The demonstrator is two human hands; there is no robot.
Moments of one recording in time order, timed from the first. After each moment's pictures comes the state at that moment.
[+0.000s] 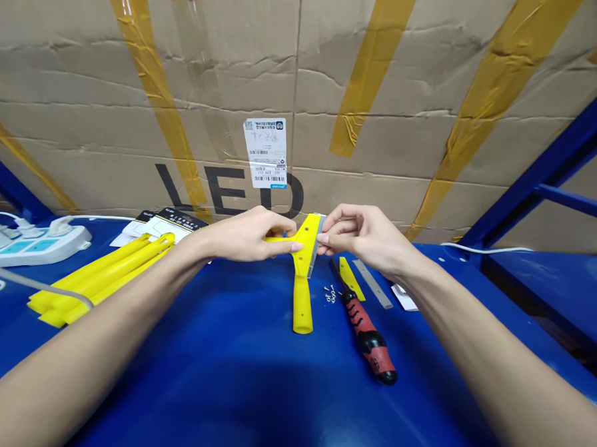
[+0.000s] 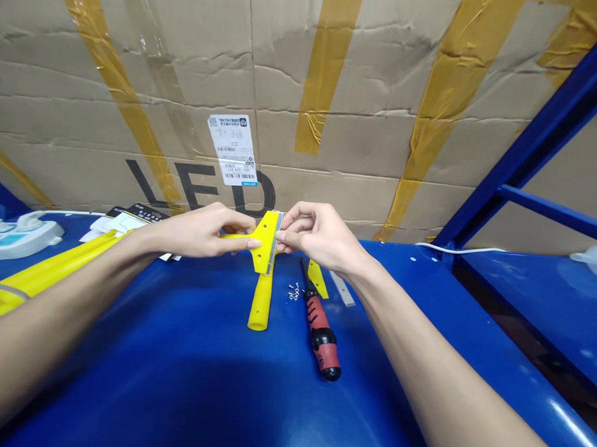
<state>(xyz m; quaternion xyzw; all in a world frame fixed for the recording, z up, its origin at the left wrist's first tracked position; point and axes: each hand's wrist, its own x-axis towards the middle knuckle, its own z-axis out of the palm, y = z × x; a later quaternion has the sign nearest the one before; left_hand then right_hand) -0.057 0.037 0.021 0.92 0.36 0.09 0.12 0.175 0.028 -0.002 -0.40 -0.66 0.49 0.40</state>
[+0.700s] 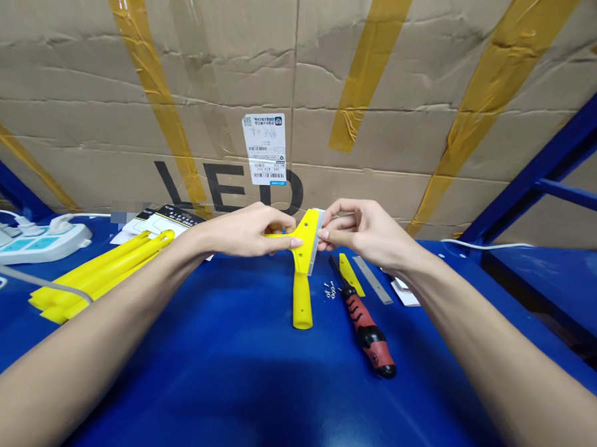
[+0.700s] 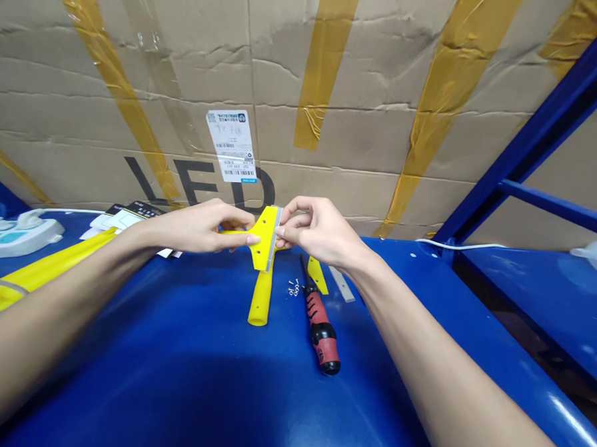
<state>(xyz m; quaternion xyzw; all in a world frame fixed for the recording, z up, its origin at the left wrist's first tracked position) -0.056 0.036 0.023 0.92 0.36 0.09 0.15 0.176 0.026 0.000 -0.39 -0.68 0.49 0.39</state>
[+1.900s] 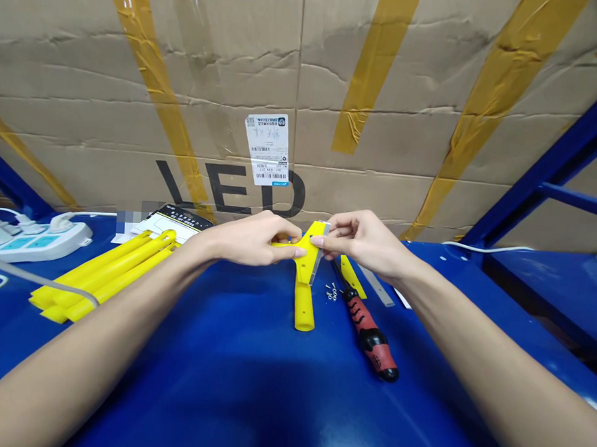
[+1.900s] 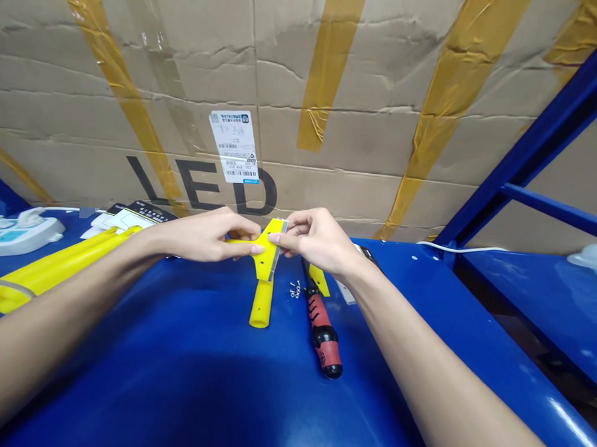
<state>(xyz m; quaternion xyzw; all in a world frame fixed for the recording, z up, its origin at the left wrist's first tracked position) -0.052 0.034 0.018 0.92 0.36 0.05 0.16 0.172 0.028 -0.010 -0.41 -0.68 0.49 0.36</state>
